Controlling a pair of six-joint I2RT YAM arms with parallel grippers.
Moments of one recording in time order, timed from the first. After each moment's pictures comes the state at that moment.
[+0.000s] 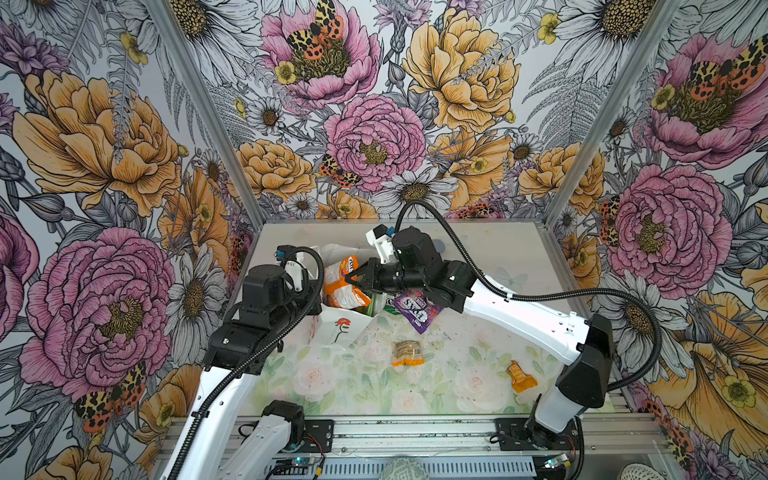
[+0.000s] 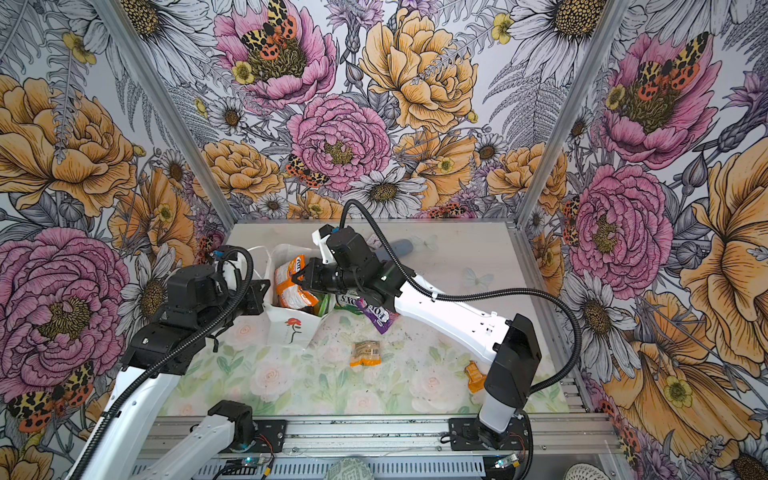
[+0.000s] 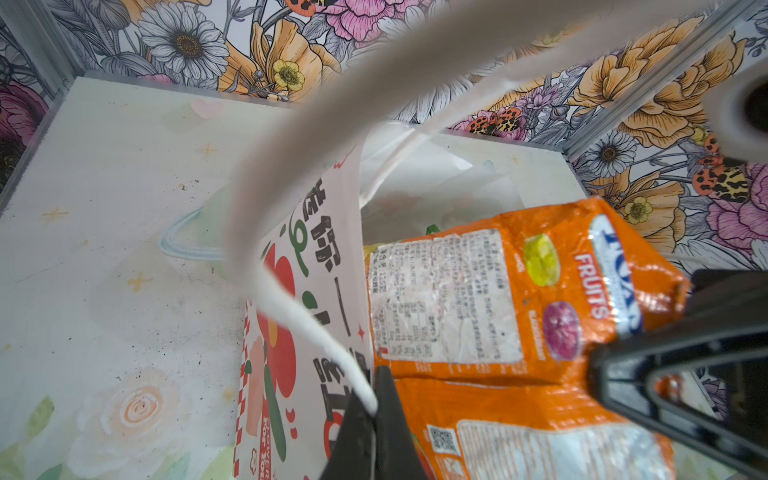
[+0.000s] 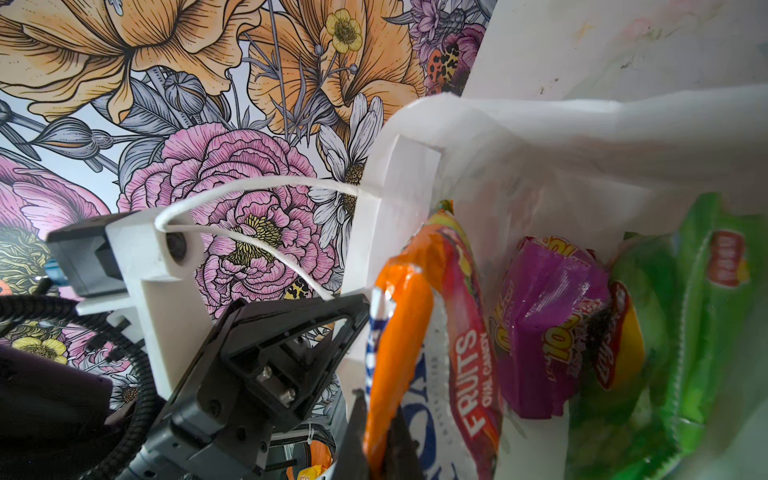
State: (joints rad) left arm -0.23 0.79 1.05 -0.78 0.10 -0.29; right arm 0.94 1.70 1.64 -0.36 -0.36 0.94
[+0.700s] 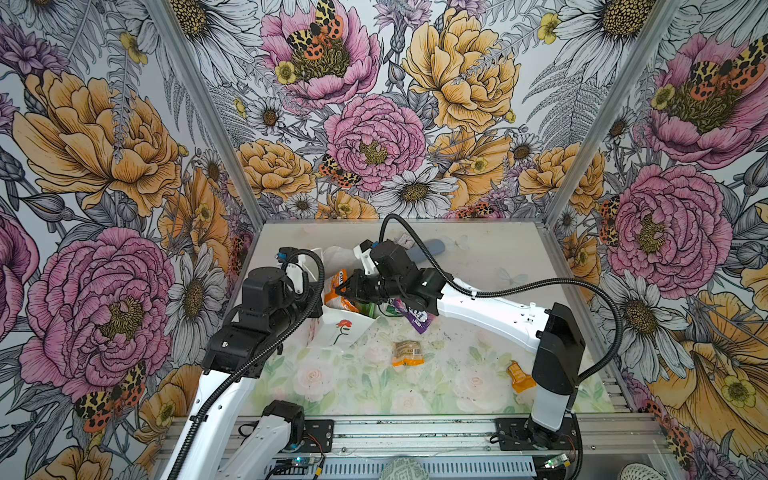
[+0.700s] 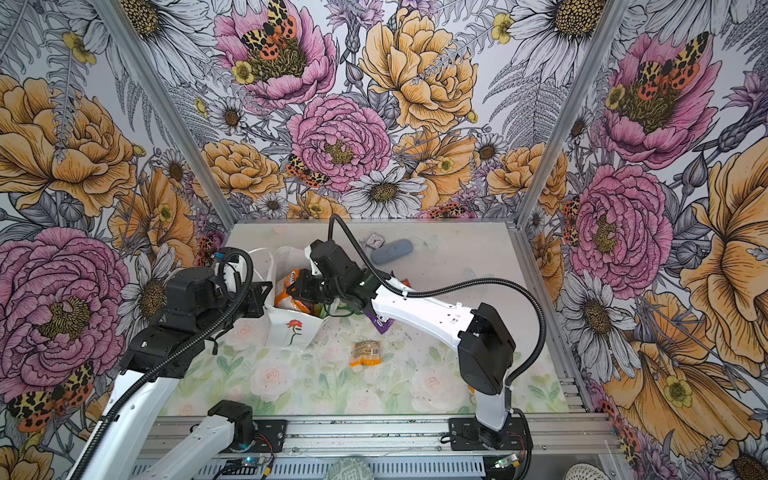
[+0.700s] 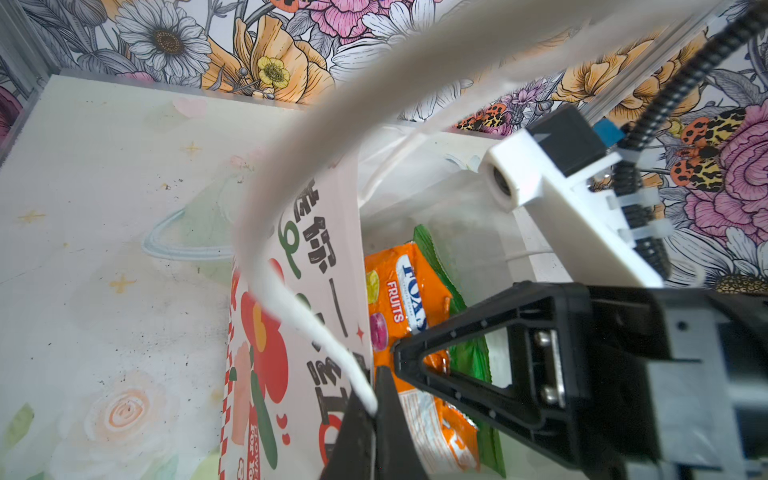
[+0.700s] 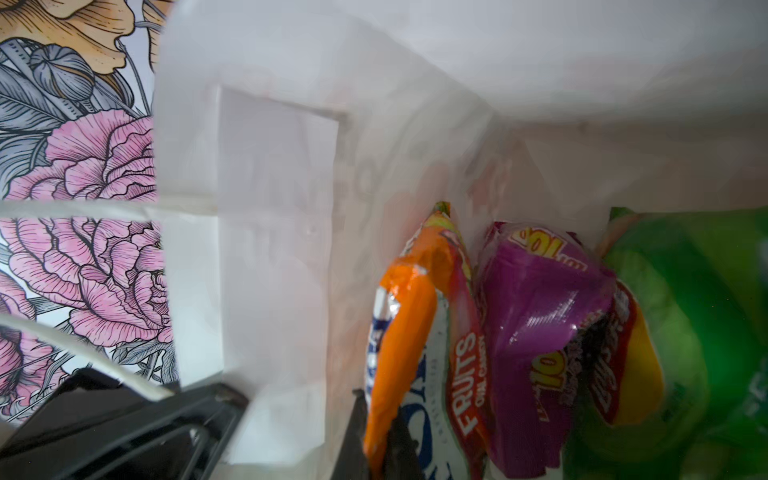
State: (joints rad) left arm -0.24 0.78 1.04 -0.78 0.12 -0.29; right arm 0.96 1.85 1.64 -0.30 -0.34 0.99
